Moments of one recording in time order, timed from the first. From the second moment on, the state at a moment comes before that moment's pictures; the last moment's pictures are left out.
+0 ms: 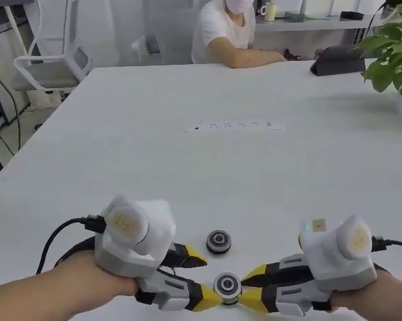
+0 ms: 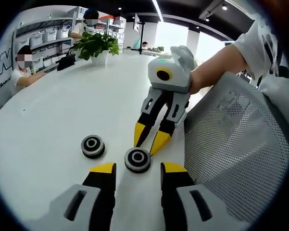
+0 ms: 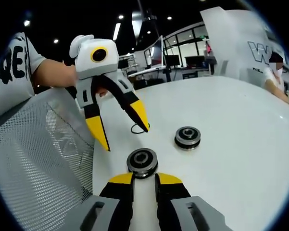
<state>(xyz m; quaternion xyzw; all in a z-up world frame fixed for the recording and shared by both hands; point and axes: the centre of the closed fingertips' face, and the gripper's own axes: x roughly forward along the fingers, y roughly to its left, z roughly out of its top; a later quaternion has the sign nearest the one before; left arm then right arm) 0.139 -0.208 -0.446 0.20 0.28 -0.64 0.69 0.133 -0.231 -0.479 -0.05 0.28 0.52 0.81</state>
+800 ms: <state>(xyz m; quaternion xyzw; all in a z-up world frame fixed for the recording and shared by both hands) 0.138 -0.226 -0.461 0.22 0.27 -0.64 0.68 0.134 -0.233 -0.480 -0.05 0.28 0.51 0.81</state>
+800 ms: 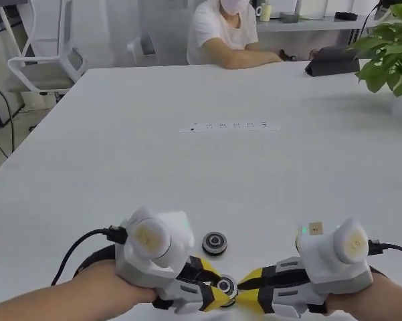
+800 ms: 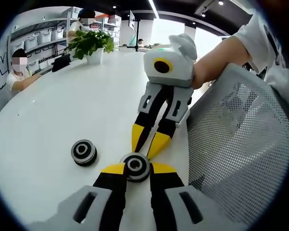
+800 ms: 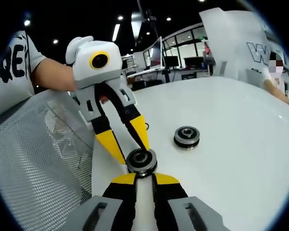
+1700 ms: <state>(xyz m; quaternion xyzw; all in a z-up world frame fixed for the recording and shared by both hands) 0.142 -0.229 -0.462 0.23 0.23 -0.62 0.71 0.137 -0.239 -0.481 0.02 0.32 0.48 0.82</state>
